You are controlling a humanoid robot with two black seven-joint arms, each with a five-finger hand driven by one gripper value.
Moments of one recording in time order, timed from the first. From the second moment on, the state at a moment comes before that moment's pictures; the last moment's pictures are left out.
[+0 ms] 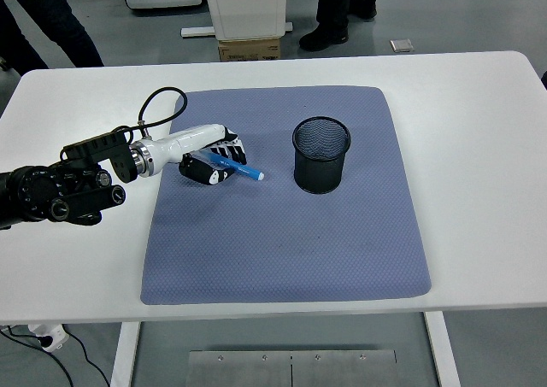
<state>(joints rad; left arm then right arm) -1.22 0.40 0.37 -0.96 0.76 0.23 -0.39 0.00 0.00 0.54 0.21 0.03 0.05 0.05</state>
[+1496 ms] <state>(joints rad) -1.33 0.32 0.18 -0.96 0.53 0.11 -0.41 0.00 0.00 0.54 0.21 0.03 0.05 0.05</state>
